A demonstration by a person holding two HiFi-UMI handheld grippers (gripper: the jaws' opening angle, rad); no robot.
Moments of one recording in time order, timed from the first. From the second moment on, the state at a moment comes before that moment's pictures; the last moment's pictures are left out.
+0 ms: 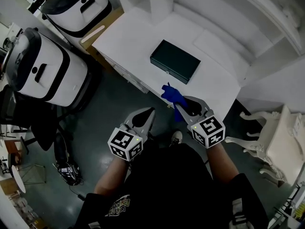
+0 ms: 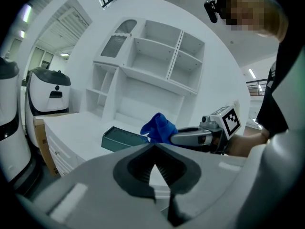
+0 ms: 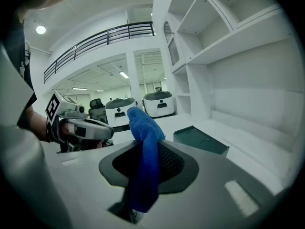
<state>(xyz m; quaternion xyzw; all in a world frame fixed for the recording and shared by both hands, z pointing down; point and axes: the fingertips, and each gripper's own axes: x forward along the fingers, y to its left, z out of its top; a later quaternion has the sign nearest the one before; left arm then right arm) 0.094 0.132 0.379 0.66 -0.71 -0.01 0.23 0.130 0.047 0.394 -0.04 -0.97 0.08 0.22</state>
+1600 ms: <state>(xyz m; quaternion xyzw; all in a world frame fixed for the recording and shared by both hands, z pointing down) -0.008 0.151 0.394 0.73 -0.63 -0.01 0.24 0.031 0.071 0.406 0.06 -0.96 0.12 0.23</state>
